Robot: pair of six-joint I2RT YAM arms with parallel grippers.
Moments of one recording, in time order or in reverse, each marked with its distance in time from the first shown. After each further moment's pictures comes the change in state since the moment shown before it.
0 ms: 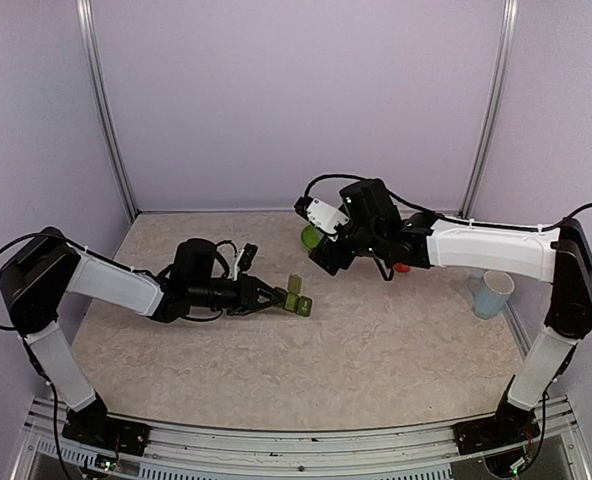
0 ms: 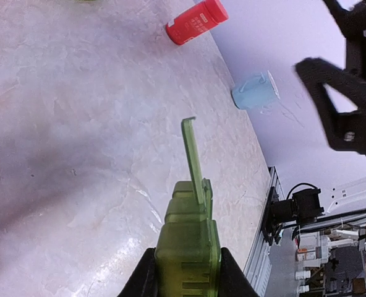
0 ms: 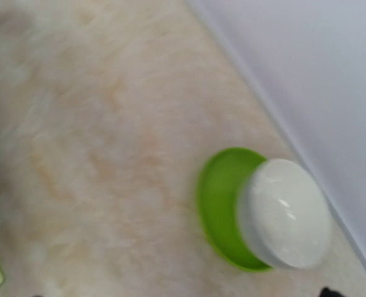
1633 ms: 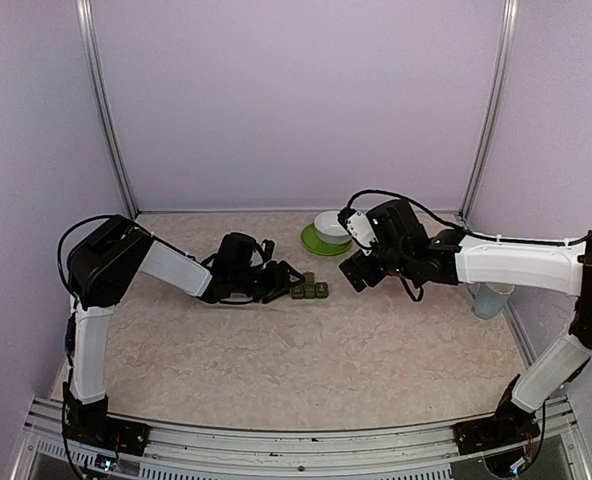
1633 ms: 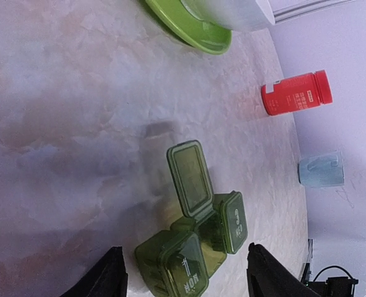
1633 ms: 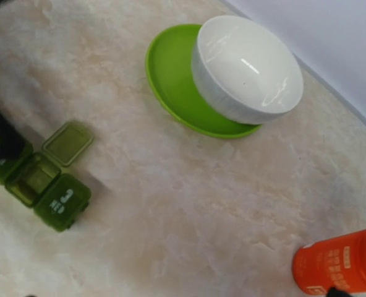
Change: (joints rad) left arm 0.022 0.449 0.422 -0.070 -0.193 -0.112; right arm -0.049 -0.189 -0.234 -0.066 0.133 0.304
